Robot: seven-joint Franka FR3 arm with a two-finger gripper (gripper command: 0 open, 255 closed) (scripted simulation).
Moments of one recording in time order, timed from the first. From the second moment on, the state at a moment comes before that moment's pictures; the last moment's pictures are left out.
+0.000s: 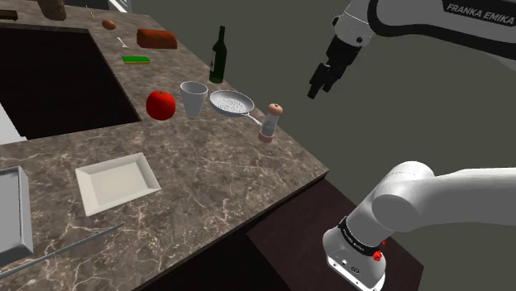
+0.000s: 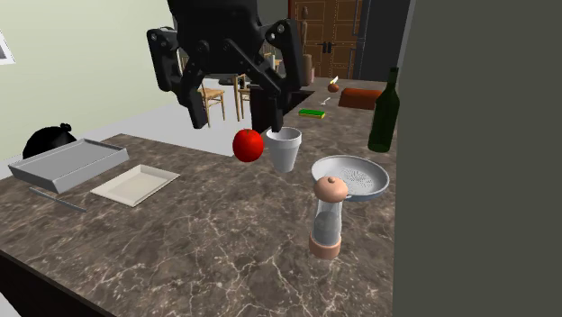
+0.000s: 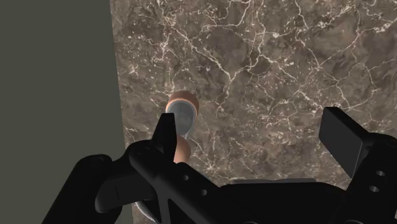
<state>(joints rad) 0.00 -0.76 0.01 -2.37 -0.05 1.71 -0.06</state>
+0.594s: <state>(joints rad) -0.01 -0.57 -0.08 -2.38 -0.06 1.91 -0.18</state>
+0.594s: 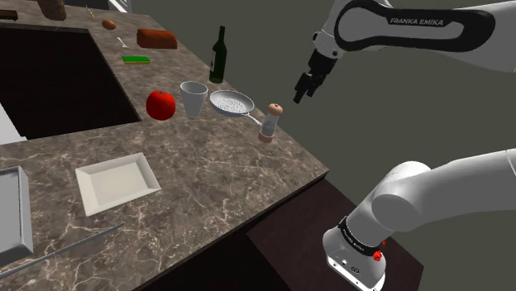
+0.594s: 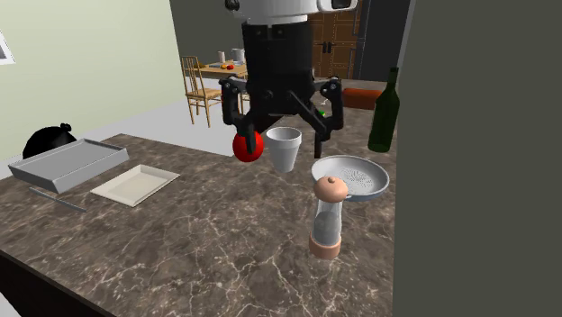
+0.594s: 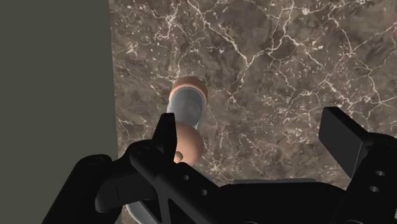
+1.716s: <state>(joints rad) 0.00 -0.08 -0.22 -2.22 0.03 2.22 -0.43</state>
